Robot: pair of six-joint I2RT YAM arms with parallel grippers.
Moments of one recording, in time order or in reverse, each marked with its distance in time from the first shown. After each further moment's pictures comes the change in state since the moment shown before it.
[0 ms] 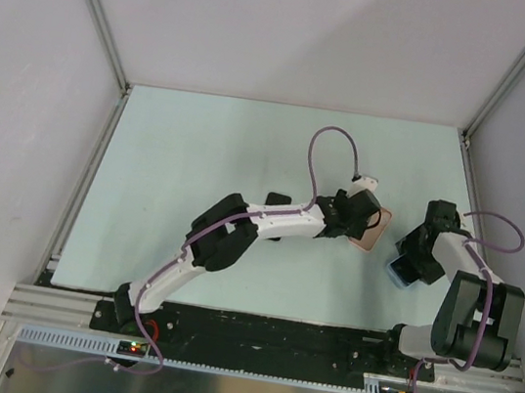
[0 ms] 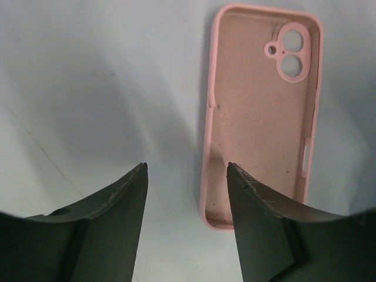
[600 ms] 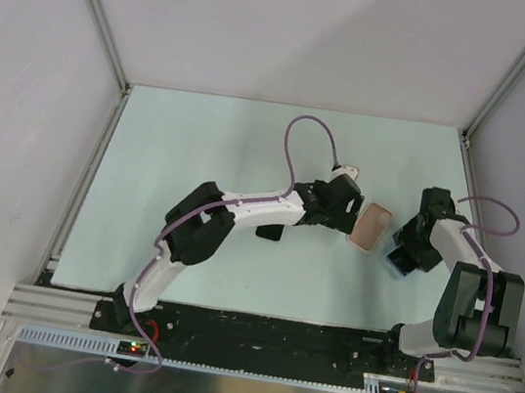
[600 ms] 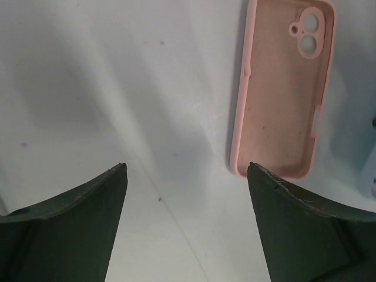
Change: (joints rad) left arm 0.068 -0.217 -0.244 -0.003 0.145 -0.042; right arm 0.092 0.065 0.146 -0.062 0.004 -0.006
